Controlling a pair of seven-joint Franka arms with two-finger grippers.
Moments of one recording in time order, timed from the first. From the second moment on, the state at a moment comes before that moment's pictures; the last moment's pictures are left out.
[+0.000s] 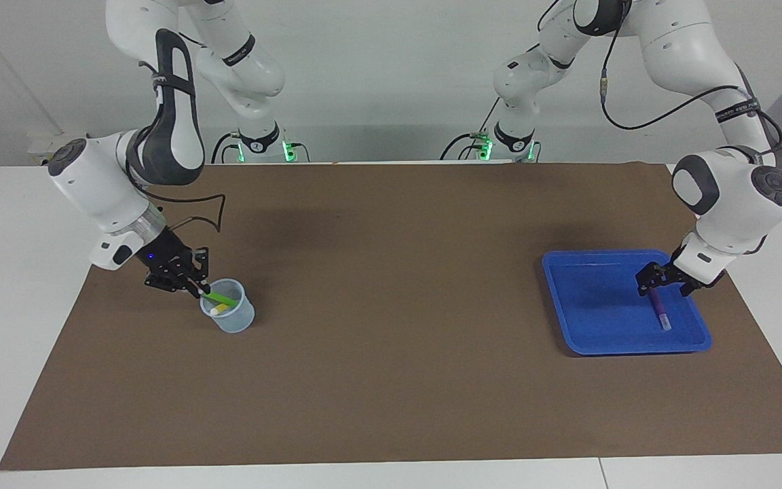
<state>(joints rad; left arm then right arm) 0.44 0.37 -0.32 -1.71 0.15 2.07 0.19 -0.41 0.18 0.32 -1.99 0.33 2.28 -0.60</state>
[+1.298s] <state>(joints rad) 0.32 0.24 -0.33 -1.70 0.14 1.86 0.05 -0.39 0.06 0.32 -1.94 0.22 2.10 -0.44</state>
